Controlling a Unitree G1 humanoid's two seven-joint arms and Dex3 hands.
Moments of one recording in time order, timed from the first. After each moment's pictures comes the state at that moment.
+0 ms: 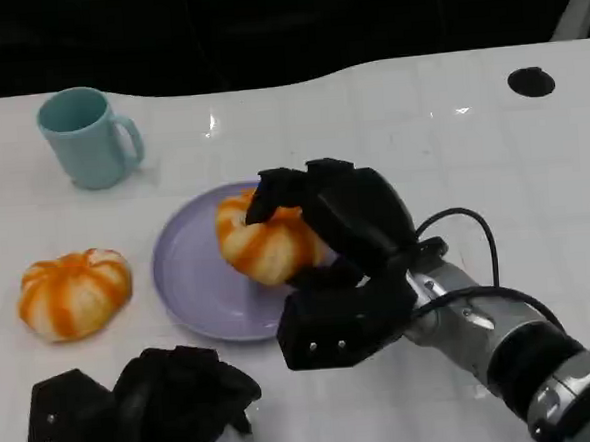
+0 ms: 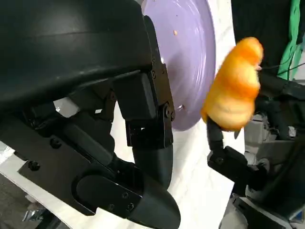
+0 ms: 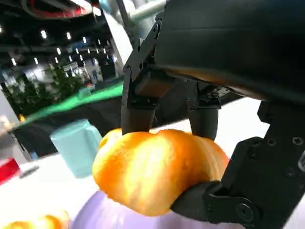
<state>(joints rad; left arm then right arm) 0.00 0.00 0.02 0.41 -0.20 -0.23 -0.40 -0.81 0.08 0.53 1.07 -0.75 -0.40 -0.50</state>
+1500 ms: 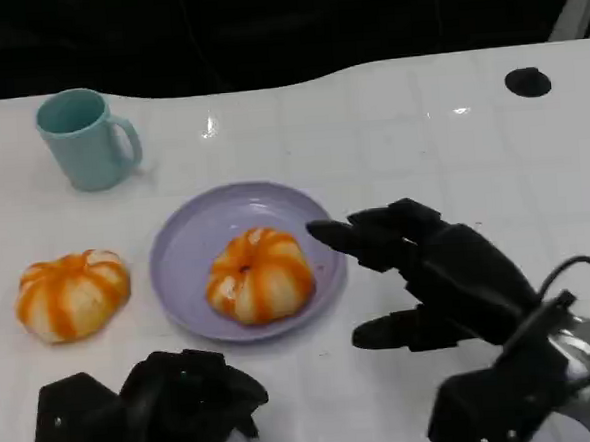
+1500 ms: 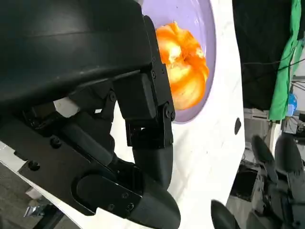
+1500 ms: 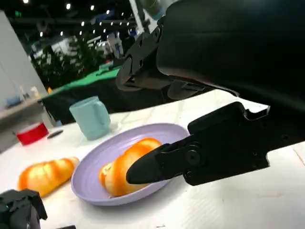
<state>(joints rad) 0.02 -0.01 0.00 0.39 -0.20 -0.21 -0.39 -0.30 -0.28 0.40 0.29 -0.63 -0.50 -0.15</state>
